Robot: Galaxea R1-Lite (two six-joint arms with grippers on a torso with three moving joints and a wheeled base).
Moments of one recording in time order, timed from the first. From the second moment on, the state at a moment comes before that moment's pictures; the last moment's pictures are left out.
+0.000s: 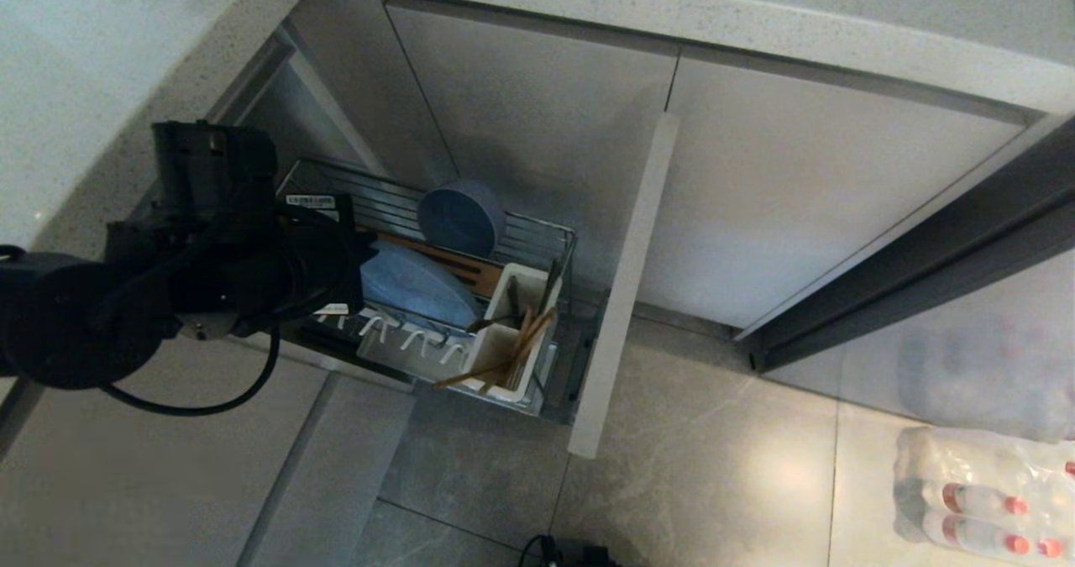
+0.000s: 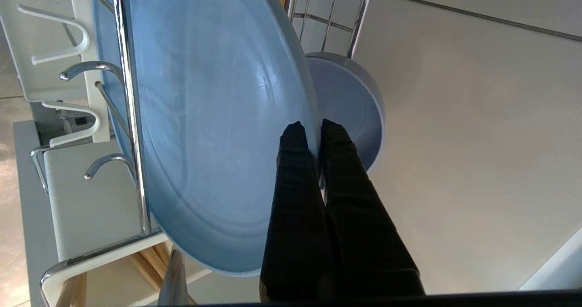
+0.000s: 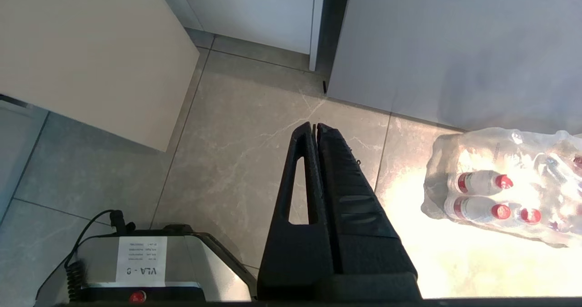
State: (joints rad) left arm -0.35 1.61 -1.04 -0.31 0.28 -1.57; right arm 0.00 0.00 0.00 0.00 -0.01 0.02
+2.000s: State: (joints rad) left arm -0.49 1.28 -1.05 -0.14 0.36 -1.43; right arm 0.00 0.00 0.00 0.00 -0.01 0.02
